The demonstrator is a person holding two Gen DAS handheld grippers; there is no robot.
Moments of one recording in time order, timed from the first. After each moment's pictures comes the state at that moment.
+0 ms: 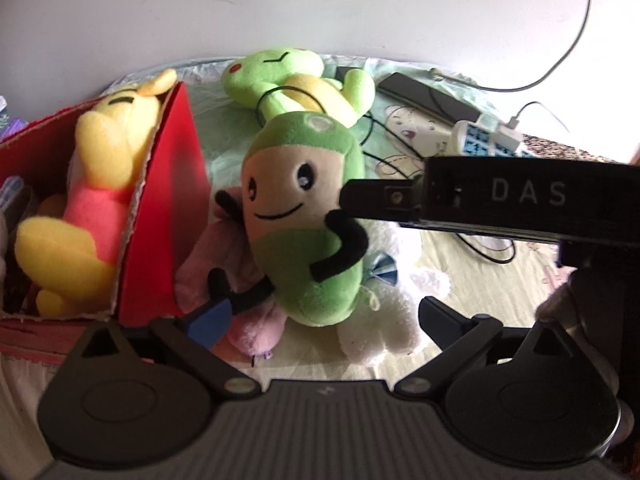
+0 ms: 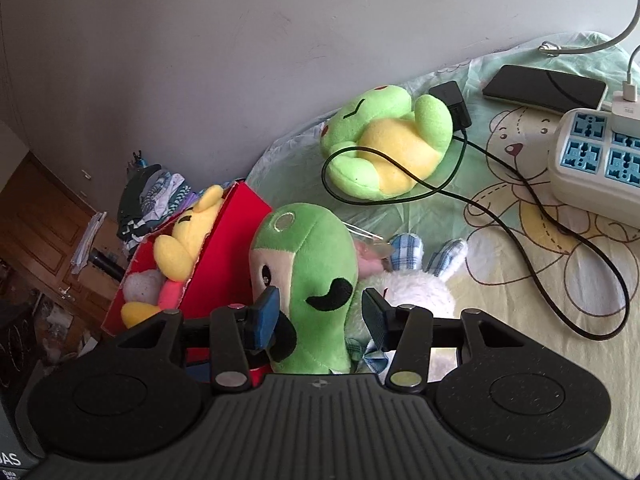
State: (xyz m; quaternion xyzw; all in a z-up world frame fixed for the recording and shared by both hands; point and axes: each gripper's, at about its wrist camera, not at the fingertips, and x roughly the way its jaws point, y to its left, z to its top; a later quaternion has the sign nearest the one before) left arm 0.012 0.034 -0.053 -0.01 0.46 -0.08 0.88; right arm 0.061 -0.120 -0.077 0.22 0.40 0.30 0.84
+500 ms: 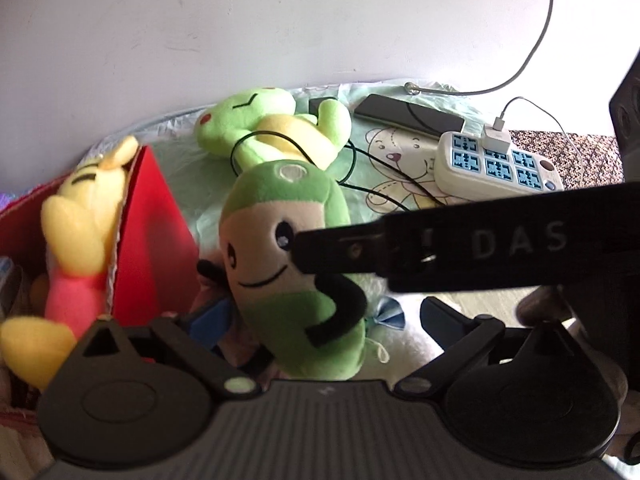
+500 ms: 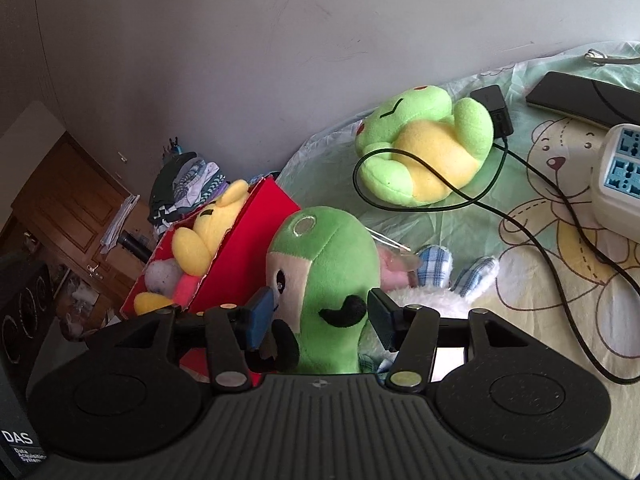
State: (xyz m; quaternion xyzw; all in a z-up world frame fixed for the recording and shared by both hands) left arm 0.032 0.021 -0.062 0.07 0.42 -0.10 0.90; right arm 0.077 -0.110 -0.085 0.21 0.39 0.36 0.82
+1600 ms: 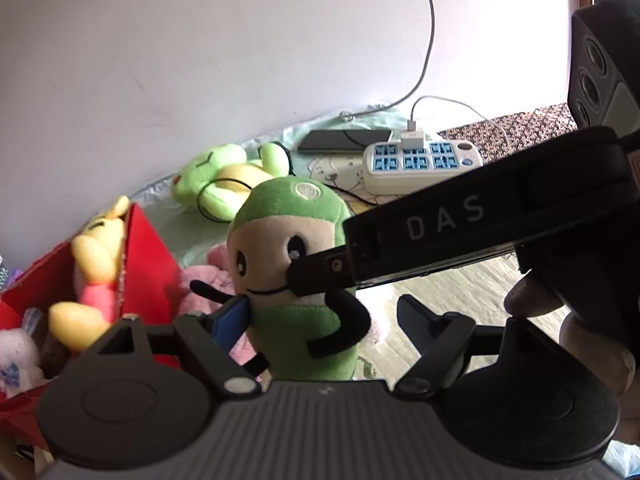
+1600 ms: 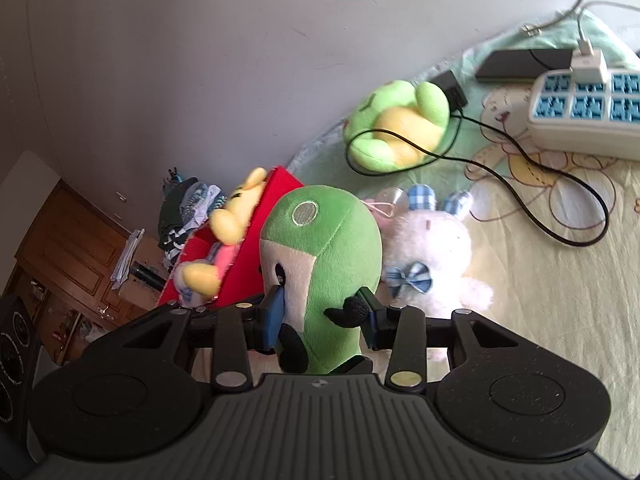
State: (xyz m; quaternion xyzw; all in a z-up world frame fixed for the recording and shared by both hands) left arm -0.074 -0.018 -0.028 0.16 0.33 -0.13 0.92; right arm -0.013 -0.144 -0.068 0.28 0.37 0.31 0.83
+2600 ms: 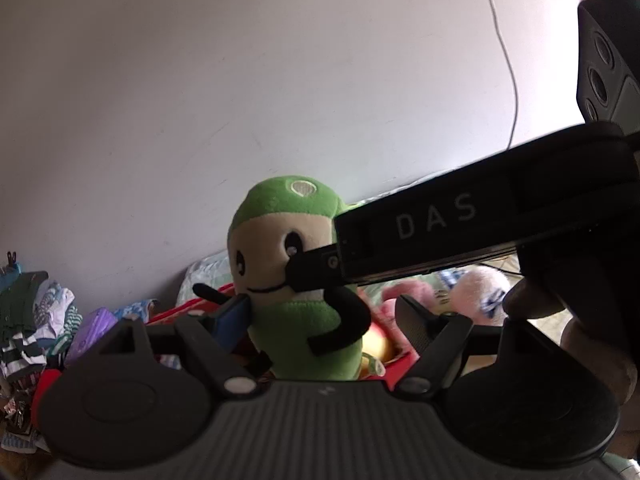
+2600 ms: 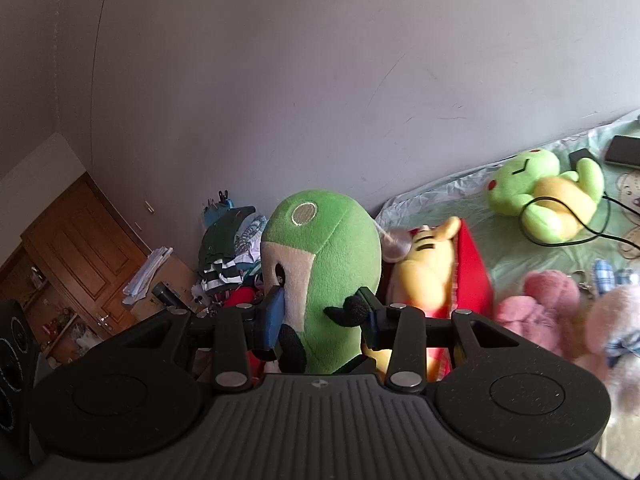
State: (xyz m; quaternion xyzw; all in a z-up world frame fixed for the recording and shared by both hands) left arm -0.080 0.163 0.039 0.16 0.24 -0.11 0.95; right arm -0.020 0.033 0.010 0.24 0.27 0.32 0.87
